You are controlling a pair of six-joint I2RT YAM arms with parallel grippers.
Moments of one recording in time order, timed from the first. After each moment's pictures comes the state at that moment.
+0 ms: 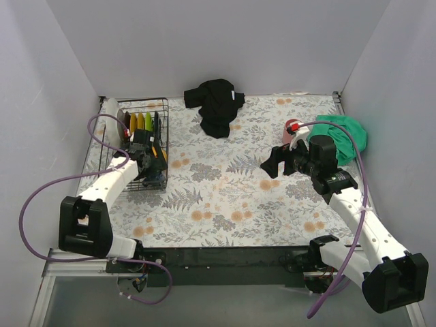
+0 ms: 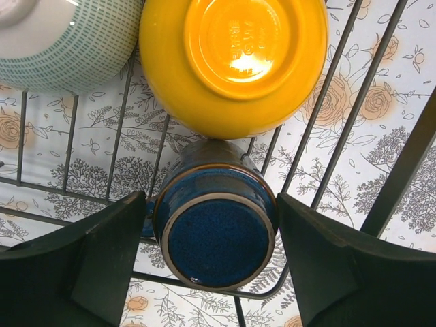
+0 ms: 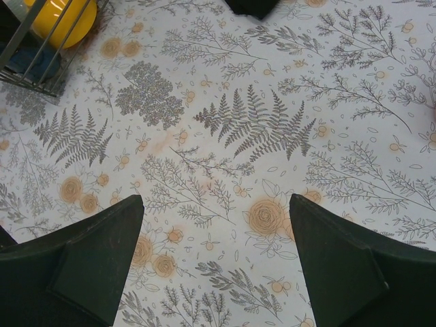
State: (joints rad) left arm -0.19 1.39 0.94 -0.59 -0.23 -0.51; right arm 0.30 0.97 0.77 -0.27 -0.41 0.10
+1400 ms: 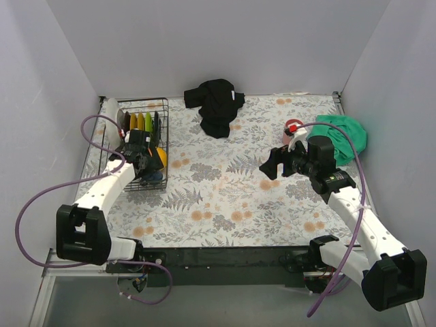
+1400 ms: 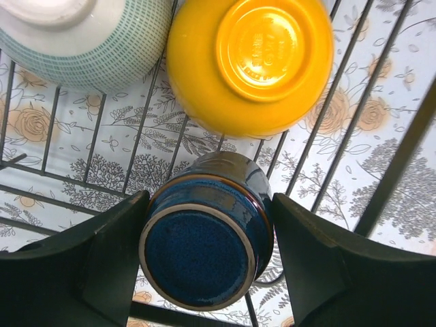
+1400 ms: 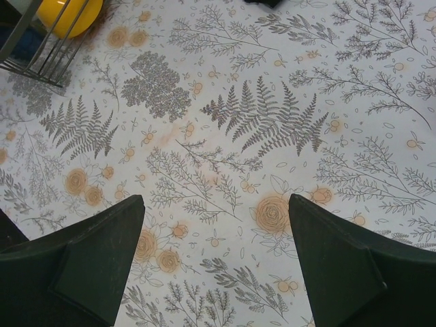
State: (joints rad) left arm -0.17 1.35 0.94 -0.60 -0.25 -0.54; right arm 0.30 0.98 0.75 -0.26 -0.44 0.10
